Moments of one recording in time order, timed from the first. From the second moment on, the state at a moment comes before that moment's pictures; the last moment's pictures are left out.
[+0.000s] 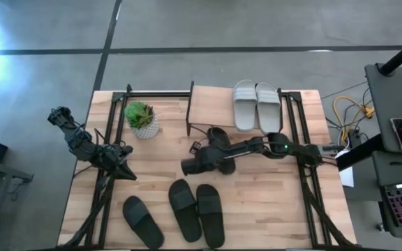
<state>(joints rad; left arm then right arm) -0.73 0.19 0.33 -0.40 -0.26 -0.49 0.12 2.40 2.01 -1.31 0.55 2.27</state>
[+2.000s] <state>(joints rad) -0.82 1.13 0.96 -0.89 -0.27 -0.83 0.68 2.33 2.36 -1.36 0.66 2.28</state>
